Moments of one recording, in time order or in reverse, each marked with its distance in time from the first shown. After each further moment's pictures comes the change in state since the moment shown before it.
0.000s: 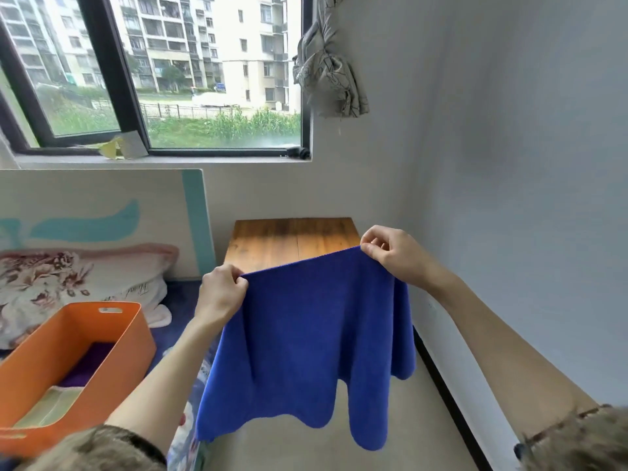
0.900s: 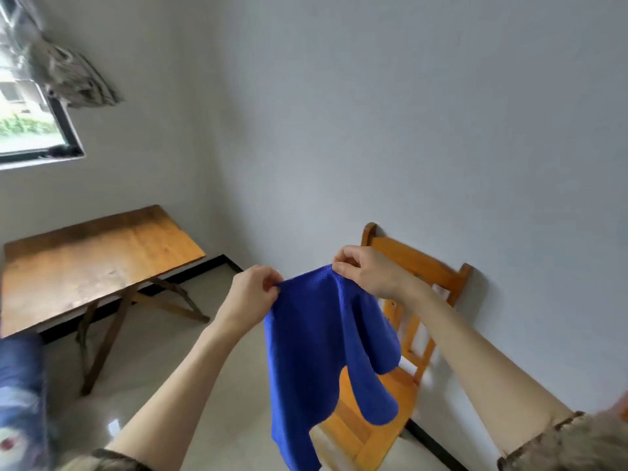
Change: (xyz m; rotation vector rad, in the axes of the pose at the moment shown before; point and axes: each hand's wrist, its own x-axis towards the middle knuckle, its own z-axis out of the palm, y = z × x) left_hand -0.461 0.188 0.018 -0.188 -0.662 0.743; right_hand -0.535 -0.030 -0.121 0.008 0.273 0.485
